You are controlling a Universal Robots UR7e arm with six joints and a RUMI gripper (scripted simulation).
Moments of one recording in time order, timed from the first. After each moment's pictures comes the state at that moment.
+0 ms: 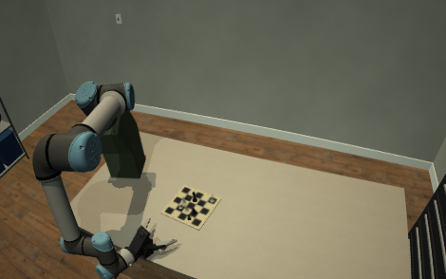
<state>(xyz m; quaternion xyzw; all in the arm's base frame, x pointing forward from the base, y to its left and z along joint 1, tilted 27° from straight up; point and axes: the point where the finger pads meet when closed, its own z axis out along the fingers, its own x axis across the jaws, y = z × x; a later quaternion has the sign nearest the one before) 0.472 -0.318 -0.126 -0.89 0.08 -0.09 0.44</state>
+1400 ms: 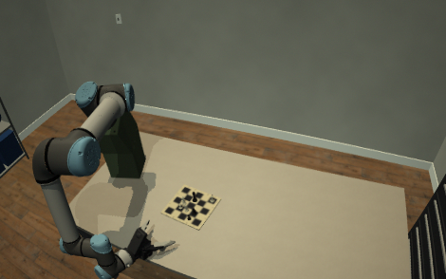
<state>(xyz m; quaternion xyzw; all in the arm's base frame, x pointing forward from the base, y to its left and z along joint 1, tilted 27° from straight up) 0.467 -0.326 -0.136 -0.88 0.06 -0.11 0.45</state>
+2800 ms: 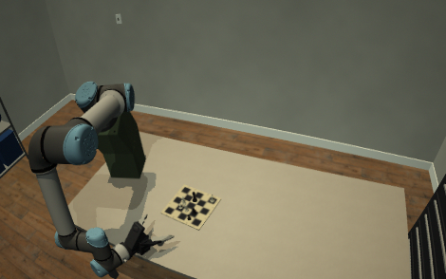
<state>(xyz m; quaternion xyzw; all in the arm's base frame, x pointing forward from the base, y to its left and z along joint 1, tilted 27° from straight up) 0.460 -0.308 -0.098 -0.88 0.06 -0.11 0.45</state>
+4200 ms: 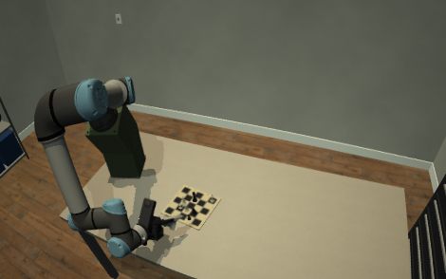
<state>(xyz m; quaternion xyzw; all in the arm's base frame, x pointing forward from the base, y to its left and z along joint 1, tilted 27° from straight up) 0.466 -0.247 -0.075 -0.94 -0.13 -0.07 0.30</state>
